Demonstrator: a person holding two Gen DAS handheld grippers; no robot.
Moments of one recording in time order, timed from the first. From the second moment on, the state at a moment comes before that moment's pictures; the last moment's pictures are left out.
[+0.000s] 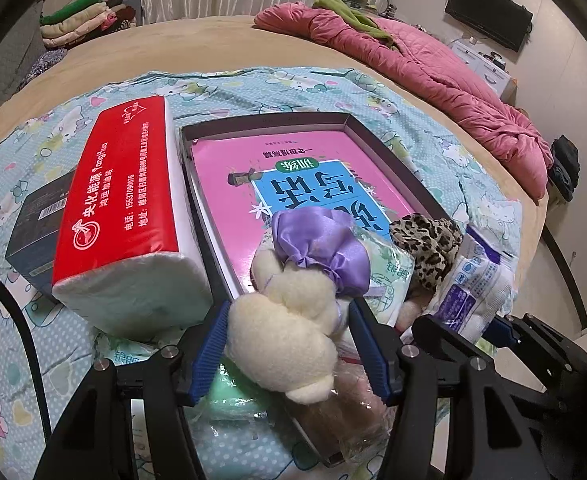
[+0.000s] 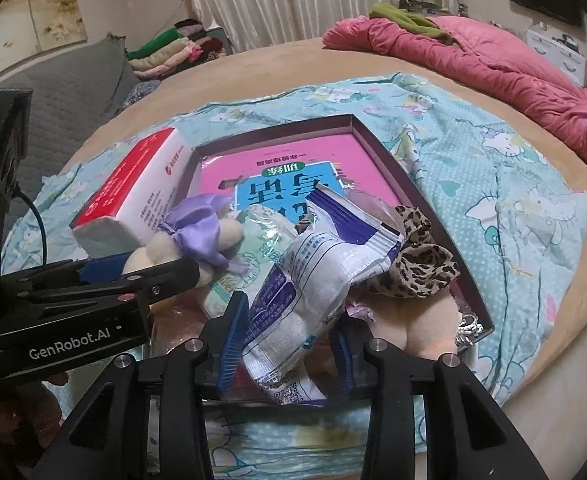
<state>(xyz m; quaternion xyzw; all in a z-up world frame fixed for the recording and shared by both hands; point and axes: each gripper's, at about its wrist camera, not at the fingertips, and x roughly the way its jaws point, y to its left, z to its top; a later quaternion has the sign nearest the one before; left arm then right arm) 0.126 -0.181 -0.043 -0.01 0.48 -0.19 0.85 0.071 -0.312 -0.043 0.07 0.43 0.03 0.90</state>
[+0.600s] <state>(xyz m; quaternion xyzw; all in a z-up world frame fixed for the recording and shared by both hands) 0.126 -0.180 -0.043 -0.02 0.49 -0.19 0.85 0.064 -0.318 -0.032 0.08 0.40 0.02 0.91</state>
